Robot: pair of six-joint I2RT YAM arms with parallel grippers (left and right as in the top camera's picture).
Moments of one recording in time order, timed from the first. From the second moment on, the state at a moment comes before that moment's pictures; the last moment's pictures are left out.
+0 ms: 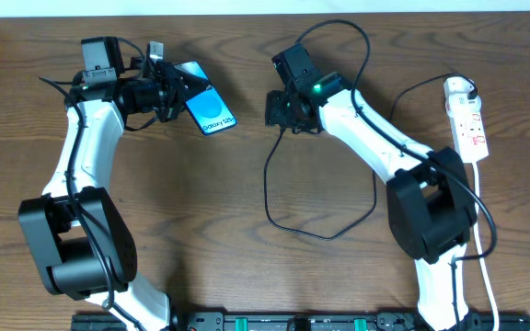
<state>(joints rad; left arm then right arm) 0.16 1.83 1.40 -0.55 1.02 -0.67 0.55 2.16 1.74 -0.68 -0.12 0.64</state>
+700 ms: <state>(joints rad) 0.16 1.83 1.40 -0.55 1.02 -0.67 0.55 2.26 1.74 -0.67 -0.14 0.68</state>
